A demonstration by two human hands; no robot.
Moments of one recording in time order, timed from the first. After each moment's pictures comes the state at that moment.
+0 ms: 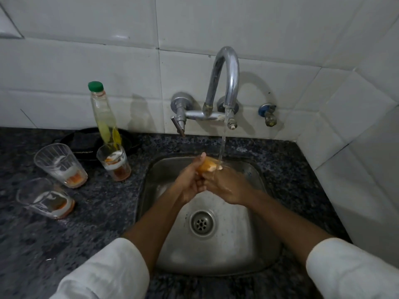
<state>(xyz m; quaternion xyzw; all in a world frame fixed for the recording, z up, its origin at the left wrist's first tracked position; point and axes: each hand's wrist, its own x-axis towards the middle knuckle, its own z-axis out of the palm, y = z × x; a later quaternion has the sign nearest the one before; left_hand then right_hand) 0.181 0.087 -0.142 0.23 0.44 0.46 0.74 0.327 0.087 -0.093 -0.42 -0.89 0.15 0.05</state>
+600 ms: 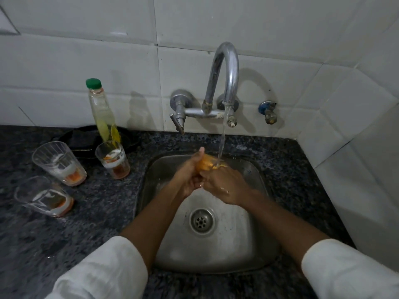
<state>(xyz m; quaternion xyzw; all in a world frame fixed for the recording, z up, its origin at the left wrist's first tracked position) 0.179 0.090 -0.136 0.24 0.46 0.46 0.72 0.320 0.083 -0.089 -0.43 -0.90 0.12 0.03</state>
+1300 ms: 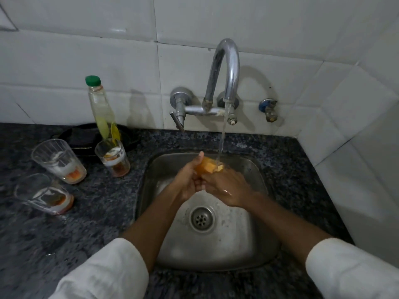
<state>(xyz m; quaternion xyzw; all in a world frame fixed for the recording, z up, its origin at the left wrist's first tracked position) 0.180 0.081 -0.143 0.22 0.45 0.43 0.75 0.329 0.080 -0.100 -0.44 -0.88 0.16 0.05</state>
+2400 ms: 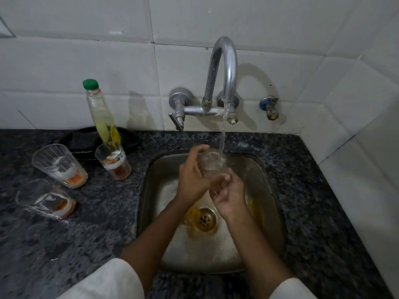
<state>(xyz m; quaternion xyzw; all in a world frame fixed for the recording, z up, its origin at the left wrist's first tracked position) 0.195 0.061 -0.123 0.54 0.52 0.55 0.37 0.299 0.058 -0.126 -0.47 -0.03 0.72 0.52</state>
